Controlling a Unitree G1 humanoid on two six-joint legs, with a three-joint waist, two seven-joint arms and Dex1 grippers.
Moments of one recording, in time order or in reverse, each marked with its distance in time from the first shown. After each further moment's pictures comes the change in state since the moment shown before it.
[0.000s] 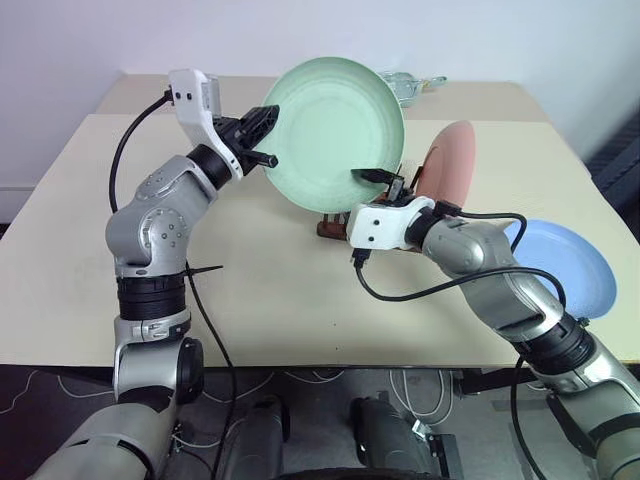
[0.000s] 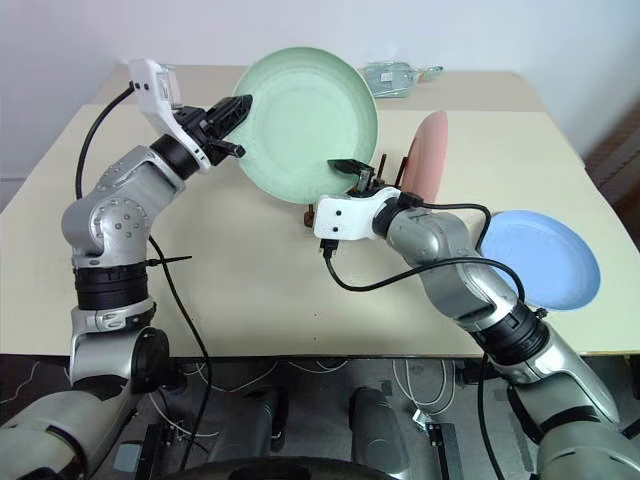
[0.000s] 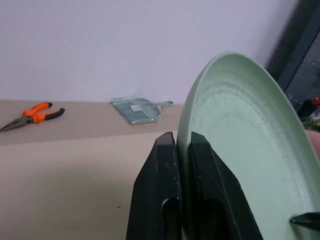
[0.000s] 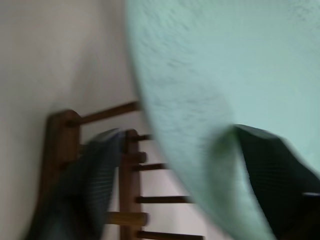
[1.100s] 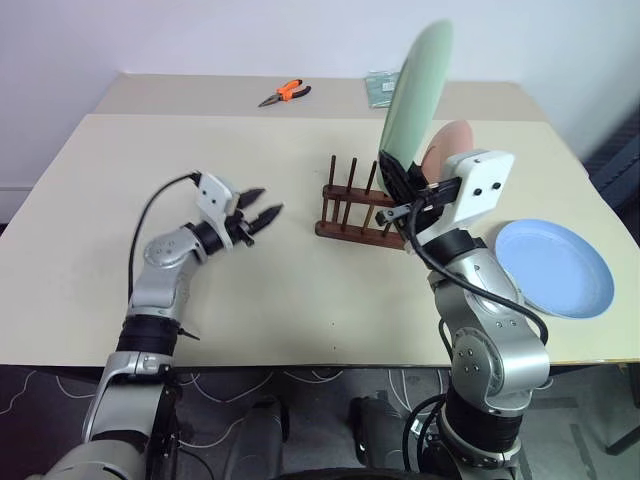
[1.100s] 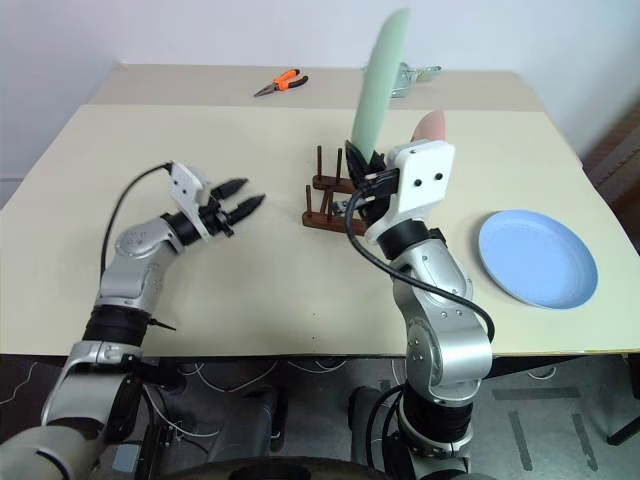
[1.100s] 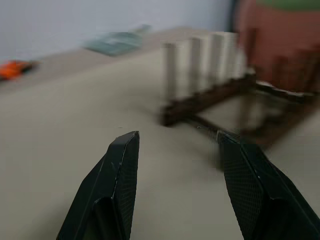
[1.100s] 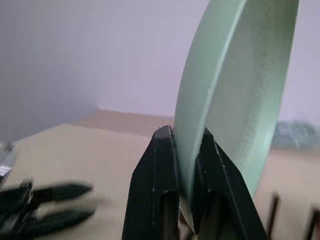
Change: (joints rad) left arm 0.291 0.120 -0.210 0.304 0.222 -0.628 -0.489; right arm 0.299 0.766 -0.529 -0.462 0.548 0.483 -0.252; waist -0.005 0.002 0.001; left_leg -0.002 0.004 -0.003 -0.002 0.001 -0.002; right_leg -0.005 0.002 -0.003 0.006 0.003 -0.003
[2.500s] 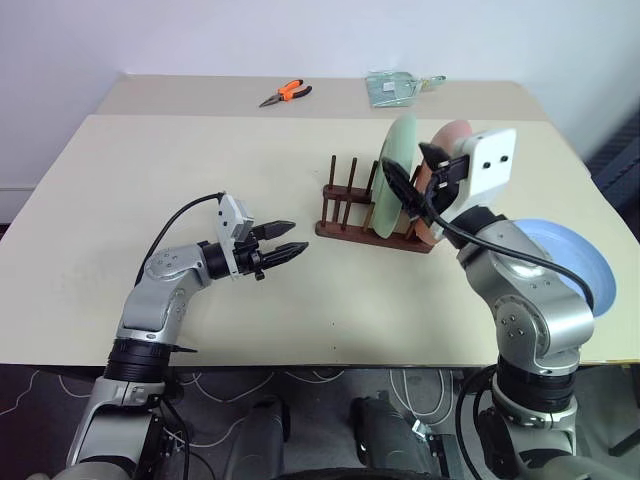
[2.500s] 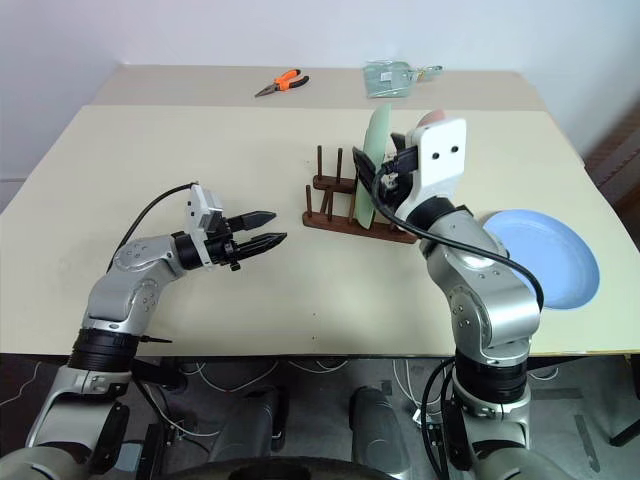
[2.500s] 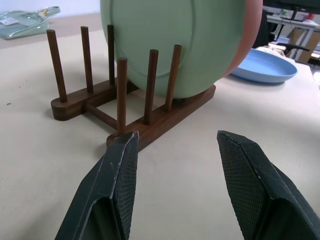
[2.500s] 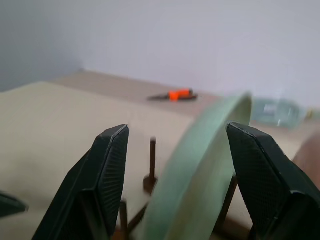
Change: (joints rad) left arm 0.086 0.030 -0.032 -0.218 -0.069 0.212 -0.118; right arm -0.158 -0.411 -0.041 0.145 0.213 0.041 -0.021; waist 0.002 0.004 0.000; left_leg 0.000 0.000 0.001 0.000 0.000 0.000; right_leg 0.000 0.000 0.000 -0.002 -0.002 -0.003
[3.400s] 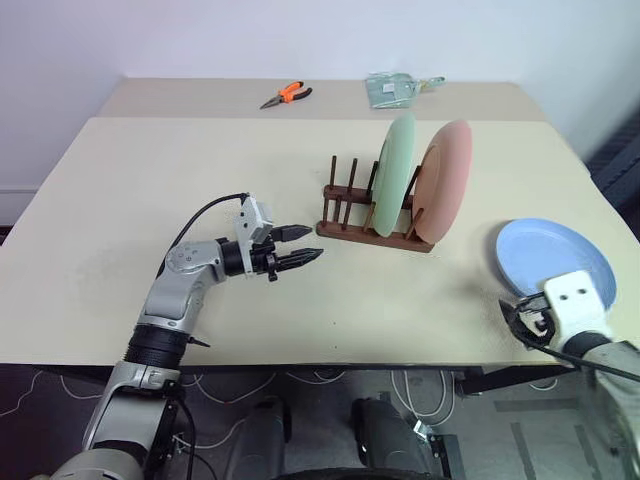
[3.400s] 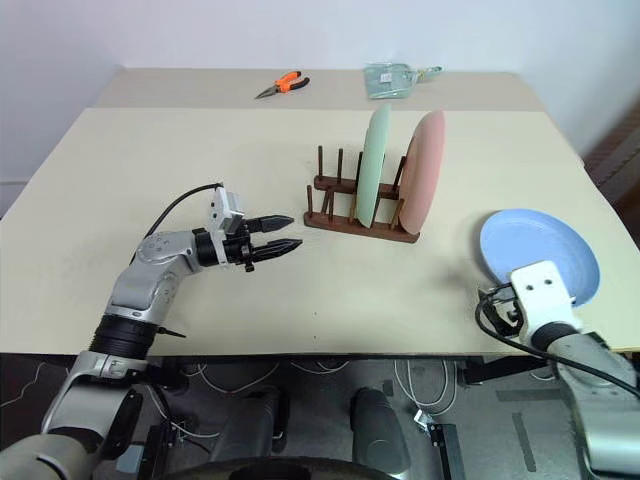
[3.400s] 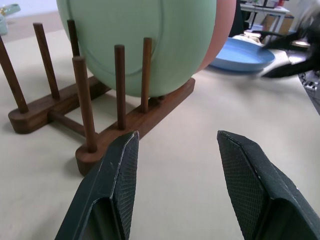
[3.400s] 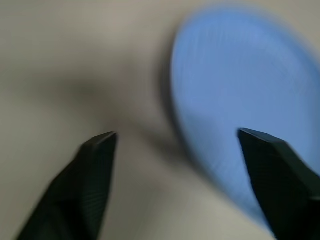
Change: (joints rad) left arm -0.078 -0.040 -0.072 0.135 0.059 -0.090 -0.084; right arm 0.760 -0.322 -0.238 0.152 -0.237 -0.109 0.113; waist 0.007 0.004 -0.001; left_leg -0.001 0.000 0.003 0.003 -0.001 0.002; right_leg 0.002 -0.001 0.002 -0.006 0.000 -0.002
